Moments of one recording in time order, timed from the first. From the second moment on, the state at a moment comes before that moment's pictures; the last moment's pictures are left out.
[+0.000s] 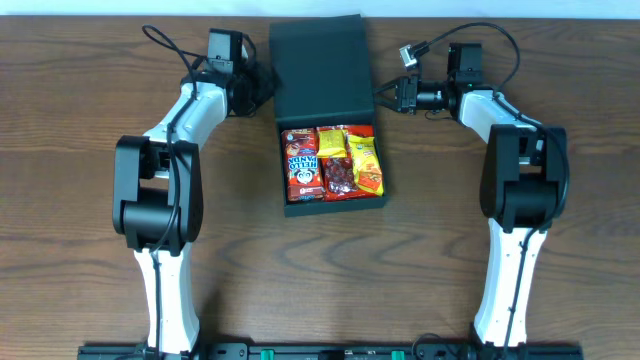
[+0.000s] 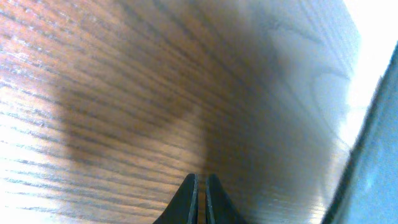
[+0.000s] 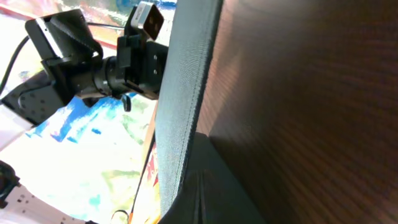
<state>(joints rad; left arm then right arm) -0.14 2.24 1.65 -0.35 0.35 -0.77 0.01 2.43 1.69 -0.15 -1.35 0.32</state>
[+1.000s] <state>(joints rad) -0.09 2.24 1.65 0.09 1.00 -0.73 0.04 2.44 1.69 0.92 -1.54 1.11</state>
